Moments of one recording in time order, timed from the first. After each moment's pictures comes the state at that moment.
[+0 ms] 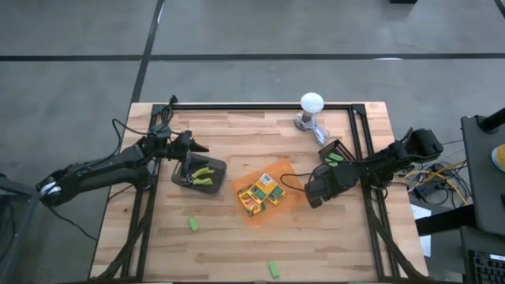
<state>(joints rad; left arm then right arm) 0.63 0.64 0.18 0.11 0.57 -0.03 0.26 1.49 0.70 -0.86 0.02 1.41</state>
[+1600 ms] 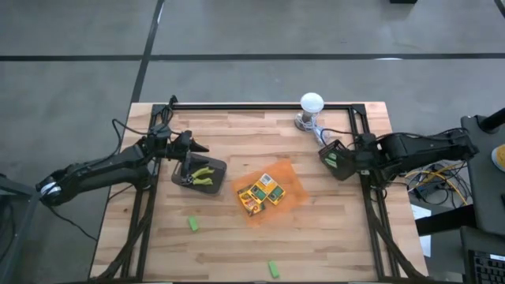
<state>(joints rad) 0.63 0.64 0.18 0.11 0.57 -0.03 0.16 0.85 0.86 -1.49 0.38 1.78</state>
